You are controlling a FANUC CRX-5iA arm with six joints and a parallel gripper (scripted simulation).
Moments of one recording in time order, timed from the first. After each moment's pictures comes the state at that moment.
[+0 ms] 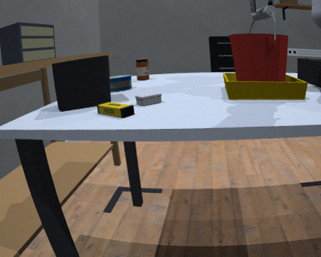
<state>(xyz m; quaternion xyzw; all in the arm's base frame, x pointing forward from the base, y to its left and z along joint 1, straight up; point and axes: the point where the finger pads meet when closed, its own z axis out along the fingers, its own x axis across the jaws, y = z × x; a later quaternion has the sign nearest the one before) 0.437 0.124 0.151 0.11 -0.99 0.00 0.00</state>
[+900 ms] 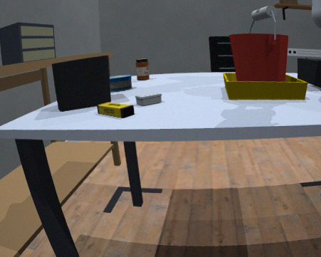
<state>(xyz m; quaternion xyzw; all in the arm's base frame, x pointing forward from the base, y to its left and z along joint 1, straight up) 0.437 0.124 0.204 0.11 -0.99 0.00 0.00</state>
